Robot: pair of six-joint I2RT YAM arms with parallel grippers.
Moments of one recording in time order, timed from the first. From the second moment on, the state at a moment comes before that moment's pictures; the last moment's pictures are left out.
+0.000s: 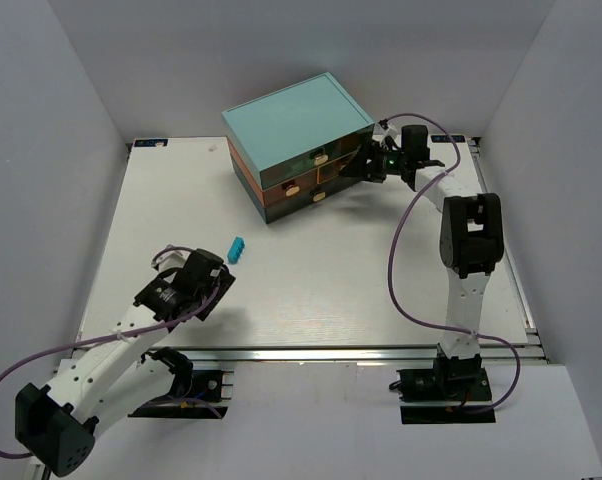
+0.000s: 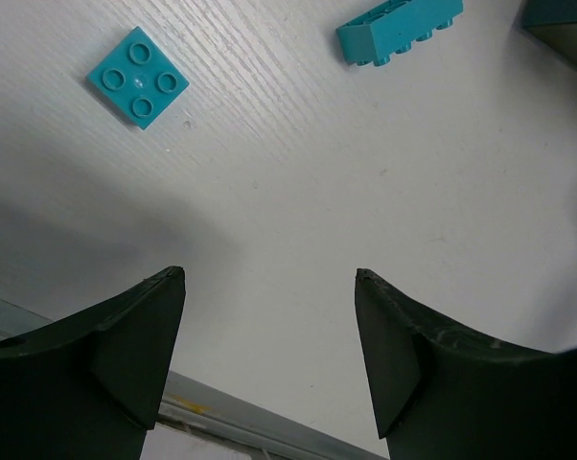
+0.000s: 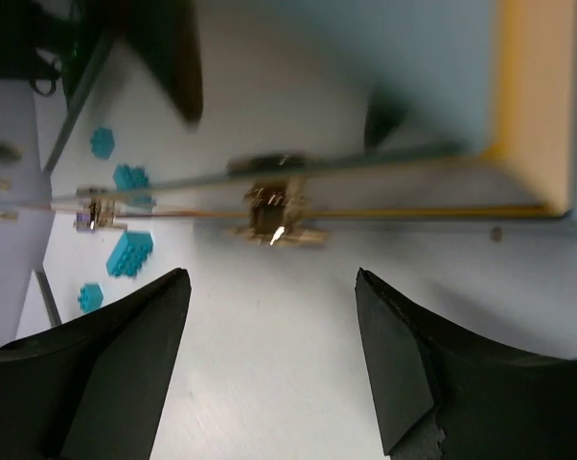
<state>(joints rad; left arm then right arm) -0.57 0.84 0.65 -0.82 -0.38 -1.36 0.16 2.16 1.64 -0.06 -0.82 0.36</state>
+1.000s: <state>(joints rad) -0.57 0.85 0.60 -0.90 -0.38 -1.44 0.11 2.00 1.25 0.34 -0.80 0.59</state>
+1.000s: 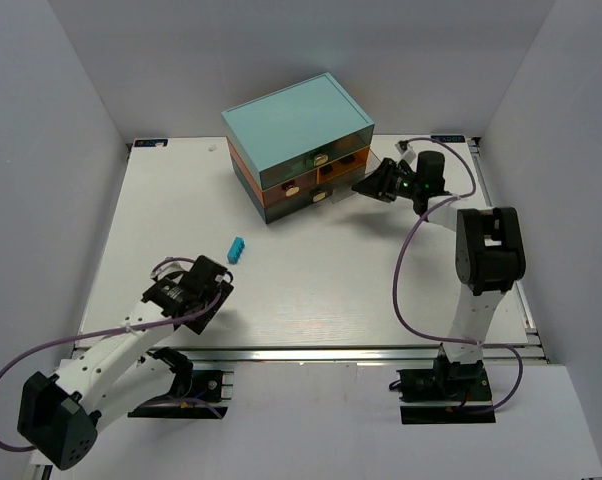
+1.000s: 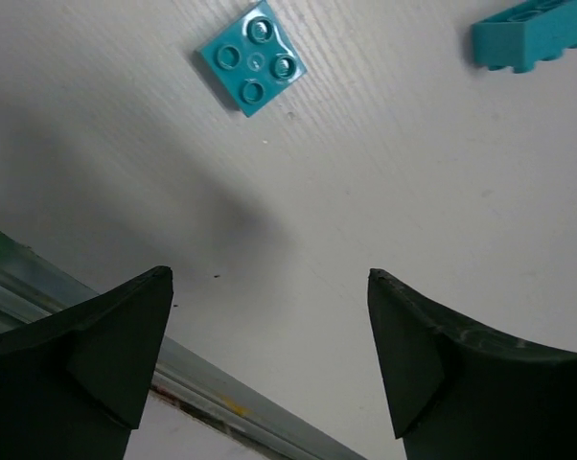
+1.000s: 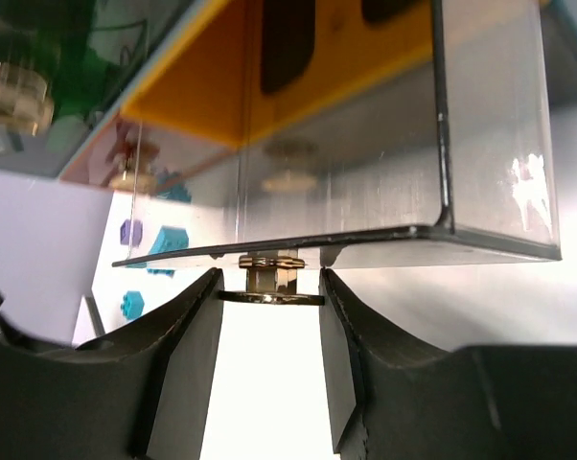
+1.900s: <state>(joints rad) -0.36 1.29 0.70 -0.73 -0.46 -1.35 -0.07 1.63 0.95 0.13 -0.85 0.33</state>
